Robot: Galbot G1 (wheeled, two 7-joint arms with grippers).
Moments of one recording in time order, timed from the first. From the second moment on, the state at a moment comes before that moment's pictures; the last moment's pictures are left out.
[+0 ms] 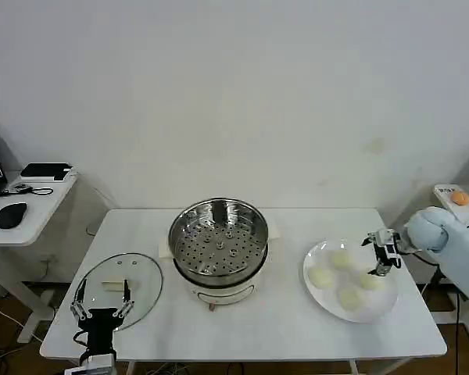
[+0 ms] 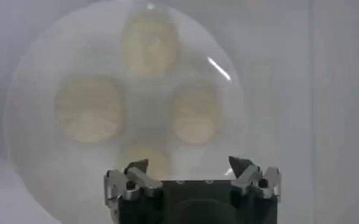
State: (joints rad) left arm 1.66 -1.36 -0.58 -2.04 0.20 0.01 -0.34; right arm -0.15 0.58 -0.60 1.21 -0.17 -0.11 -0.99
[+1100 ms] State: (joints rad) left arm 1.66 -1.36 -0.59 -2.02 0.21 0.00 -0.34; right arm -0.06 0.84 -0.73 0.93 -0.18 -0.11 -0.99
